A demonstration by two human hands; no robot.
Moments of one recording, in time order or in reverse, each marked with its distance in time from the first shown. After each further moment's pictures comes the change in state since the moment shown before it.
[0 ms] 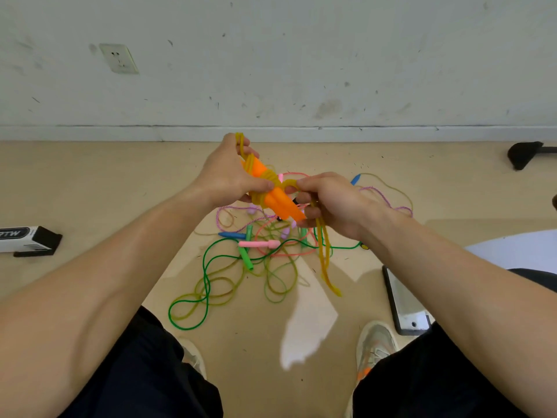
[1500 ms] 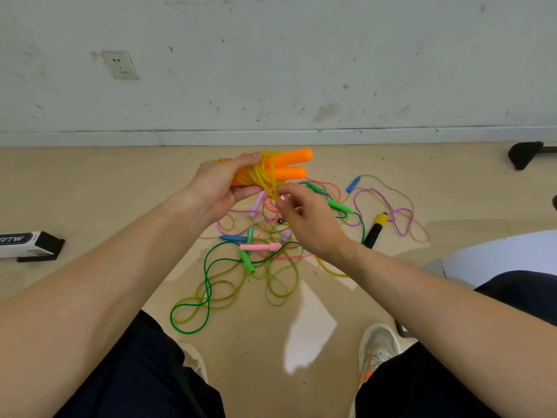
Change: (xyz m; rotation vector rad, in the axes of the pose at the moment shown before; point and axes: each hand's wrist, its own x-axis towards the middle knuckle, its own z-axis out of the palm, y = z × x) left_hand 0.005 -0.001 0.003 -0.762 0.072 -0.340; right_hand 0.008 0.048 0.023 -0.610 0.284 -0.625
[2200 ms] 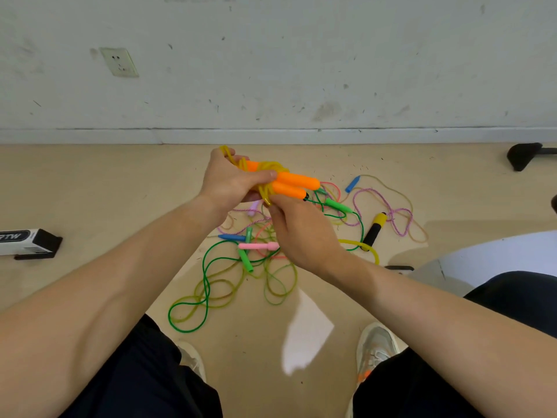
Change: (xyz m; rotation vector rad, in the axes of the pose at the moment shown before) left_hand -0.005 -0.012 0.009 0.371 0.095 0.225; right_hand -0.010 -0.010 0.011 -0.368 -0.053 -0.086
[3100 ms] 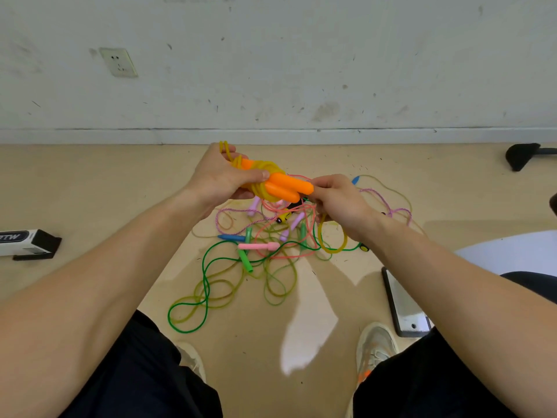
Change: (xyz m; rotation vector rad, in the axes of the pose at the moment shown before) left_hand 0.010 0.002 -0.019 0.087 -0.097 0.024; right_hand 0.027 0.043 -0.047 0.680 -0.131 0.447
